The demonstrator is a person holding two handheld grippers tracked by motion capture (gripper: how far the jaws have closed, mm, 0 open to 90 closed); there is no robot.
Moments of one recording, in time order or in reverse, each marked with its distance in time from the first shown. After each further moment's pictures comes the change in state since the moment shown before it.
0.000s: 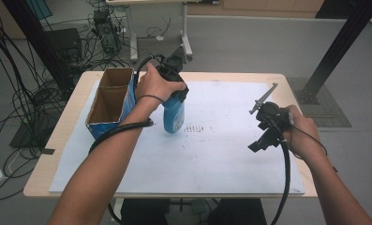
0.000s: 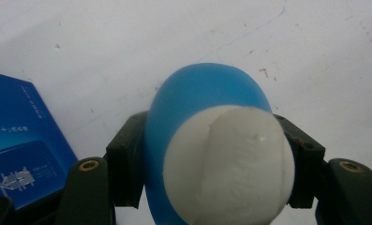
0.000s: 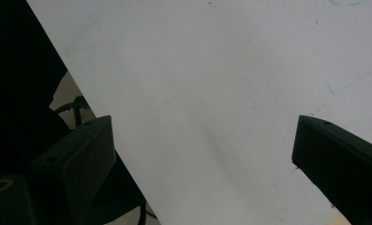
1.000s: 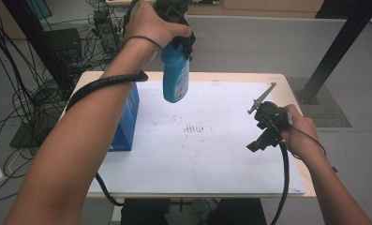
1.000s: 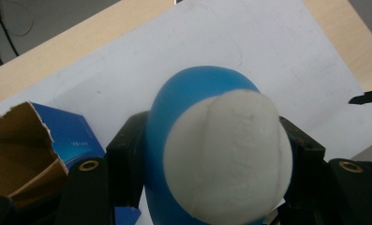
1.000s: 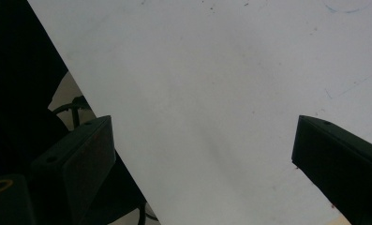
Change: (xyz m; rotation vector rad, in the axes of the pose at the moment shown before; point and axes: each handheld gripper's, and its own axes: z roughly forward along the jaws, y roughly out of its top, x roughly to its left) left arm -0.019 0.041 -0.150 -0.095 -0.005 0.036; right arm 0.005 0.005 -0.002 0.004 -0.011 -0.015
